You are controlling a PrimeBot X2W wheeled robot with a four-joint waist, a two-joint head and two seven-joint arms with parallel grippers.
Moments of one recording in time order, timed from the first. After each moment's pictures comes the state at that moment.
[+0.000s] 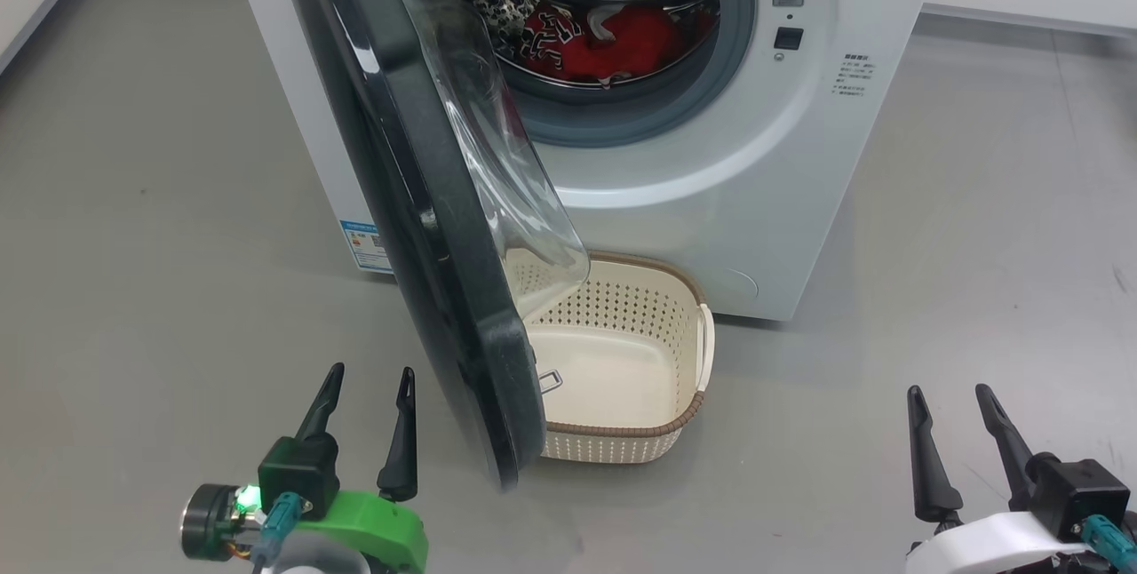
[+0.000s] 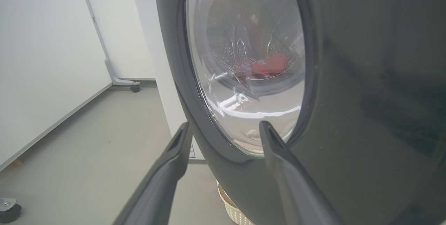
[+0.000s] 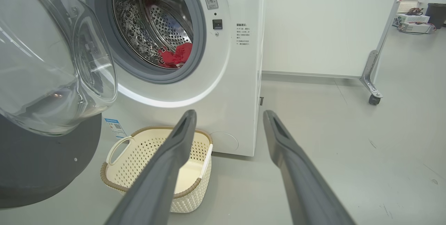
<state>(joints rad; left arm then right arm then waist) -0.09 0.04 -0.32 0.28 -0.31 0.12 -0.25 0.15 -0.22 0.20 0.08 0.43 -0.12 -0.26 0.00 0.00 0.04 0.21</state>
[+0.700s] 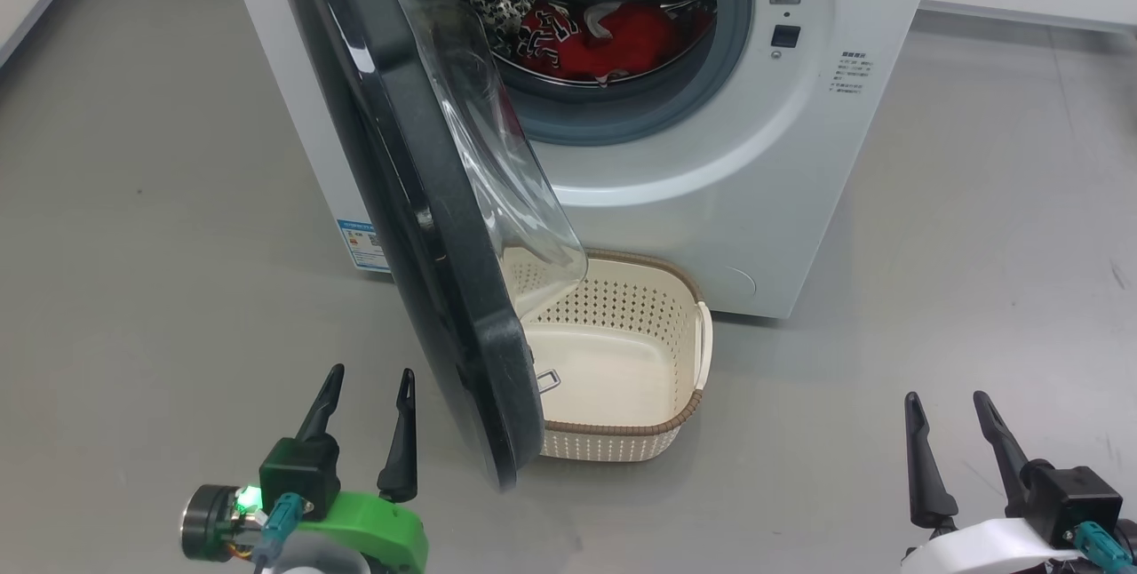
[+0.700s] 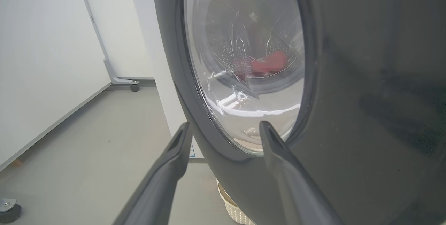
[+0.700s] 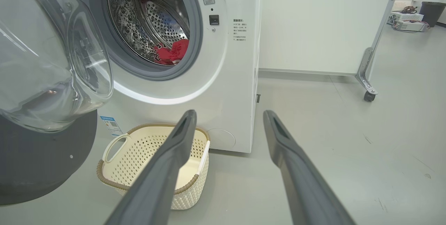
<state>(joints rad) -0.09 0.04 -0.32 0.29 -0.31 0.12 -0.25 0.16 -0.19 0.18 0.09 0.39 -0.12 -0.26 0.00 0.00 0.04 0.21</state>
